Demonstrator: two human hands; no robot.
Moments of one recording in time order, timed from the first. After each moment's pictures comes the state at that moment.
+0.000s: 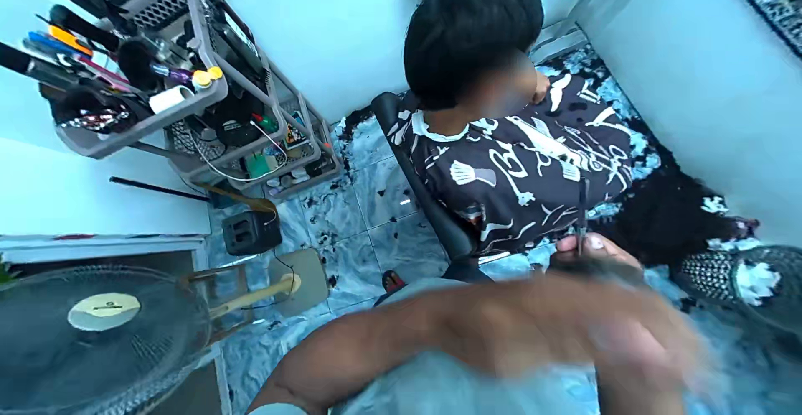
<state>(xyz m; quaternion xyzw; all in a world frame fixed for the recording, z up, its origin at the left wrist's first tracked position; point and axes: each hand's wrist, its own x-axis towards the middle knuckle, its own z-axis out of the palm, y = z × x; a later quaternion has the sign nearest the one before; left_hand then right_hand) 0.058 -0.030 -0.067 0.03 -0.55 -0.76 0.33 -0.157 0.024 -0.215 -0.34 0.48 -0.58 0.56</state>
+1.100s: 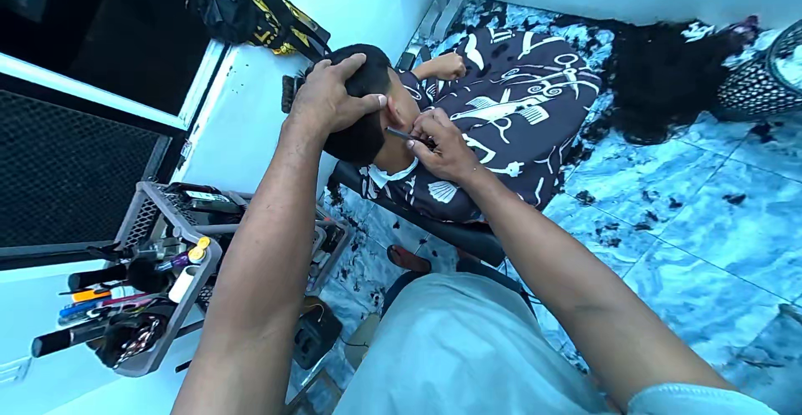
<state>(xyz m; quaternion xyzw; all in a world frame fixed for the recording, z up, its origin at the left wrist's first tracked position) 0.043 -0.391 -0.095 0.40 -0.90 -0.08 -0.12 -0.080 -0.225 -0.289 -0.56 0.57 -0.57 0.17</state>
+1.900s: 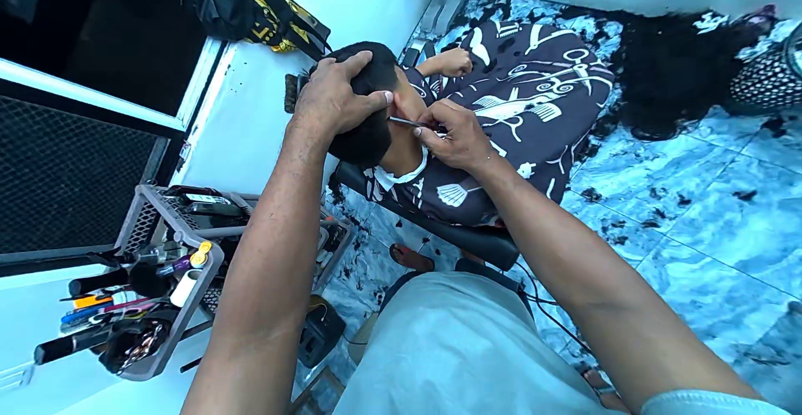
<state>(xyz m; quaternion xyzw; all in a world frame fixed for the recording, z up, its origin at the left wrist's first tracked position) 0.042 -0.397 -0.098 0.41 -0.90 -0.09 -0.12 -0.097 -0.240 -0.282 -0.57 0.59 -0.55 0.14</state>
